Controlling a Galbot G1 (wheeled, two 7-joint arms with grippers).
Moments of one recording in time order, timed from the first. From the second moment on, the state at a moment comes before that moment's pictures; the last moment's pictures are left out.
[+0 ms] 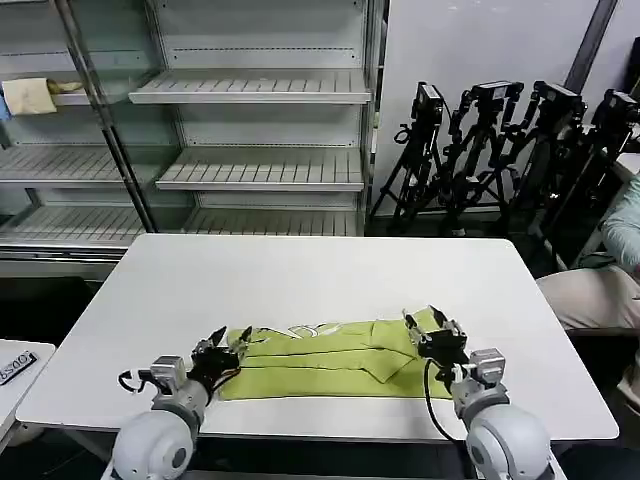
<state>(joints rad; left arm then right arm) 1.26 -1.18 -0.37 -2.06 -0.63 0.58 -0.33 -1.30 1.16 0.43 2.18 0.41 -0.52 0.14</state>
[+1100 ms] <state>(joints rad) 1.29 -1.18 -0.35 -2.03 -0.54 0.55 -0.42 -1.39 1.18 0.48 2.28 0.37 -0.50 0.14</state>
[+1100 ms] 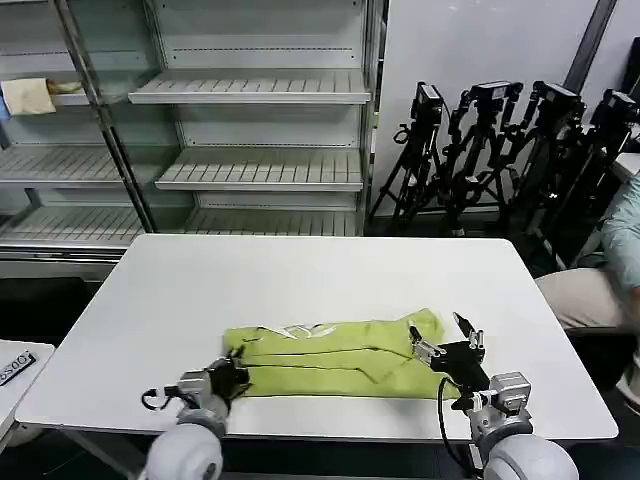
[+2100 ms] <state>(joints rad) 1.28 -1.16 -0.33 -2.22 -0.40 0.57 -0.18 -1.42 1.19 0.52 2.26 0.36 -0.48 0.13</state>
